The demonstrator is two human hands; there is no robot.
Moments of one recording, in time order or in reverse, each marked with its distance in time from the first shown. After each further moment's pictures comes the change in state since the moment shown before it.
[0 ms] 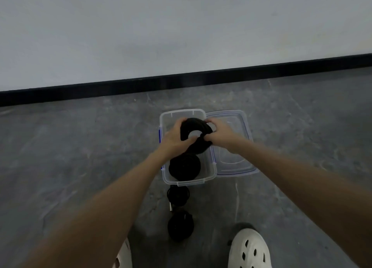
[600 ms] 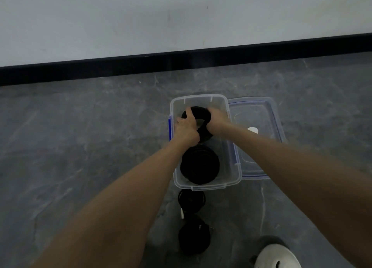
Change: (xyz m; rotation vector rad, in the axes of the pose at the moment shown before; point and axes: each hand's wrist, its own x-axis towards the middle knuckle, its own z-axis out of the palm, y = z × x) left_hand 0.085 -0.067 0.038 0.350 -0.014 -0.237; right_hand 0.115 0.024 0.072 -0.333 0.034 0.080
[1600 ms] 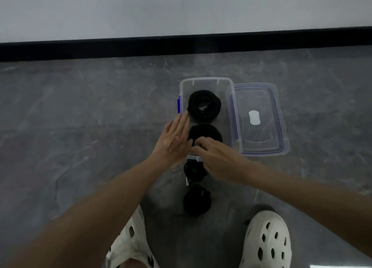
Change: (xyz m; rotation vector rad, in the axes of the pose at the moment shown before) left_hand -0.113 -0.082 0.011 0.574 0.187 0.447; right_hand -0.164 0.027 0.037 -0.555 -0.084 -0.914
